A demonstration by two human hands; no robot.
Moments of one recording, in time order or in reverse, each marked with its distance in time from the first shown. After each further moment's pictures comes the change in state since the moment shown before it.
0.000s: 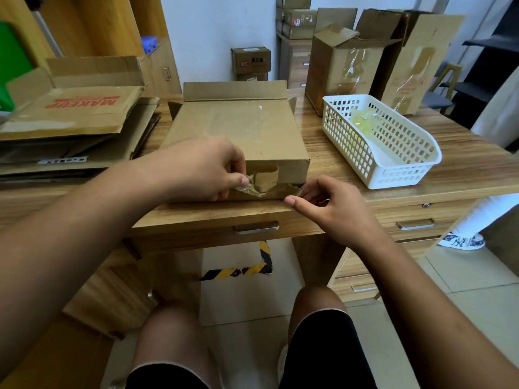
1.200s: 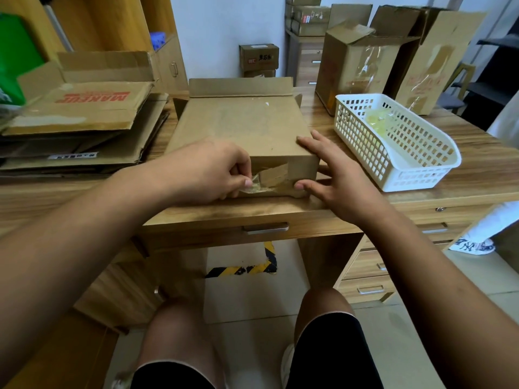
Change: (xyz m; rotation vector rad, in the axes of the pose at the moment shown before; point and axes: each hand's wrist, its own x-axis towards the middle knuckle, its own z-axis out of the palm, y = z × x) left_hand -0.002 -0.014 0.005 0.020 0.037 0.024; right_hand 0.040 -0.017 -0.005 -0.041 -0.114 -0.210
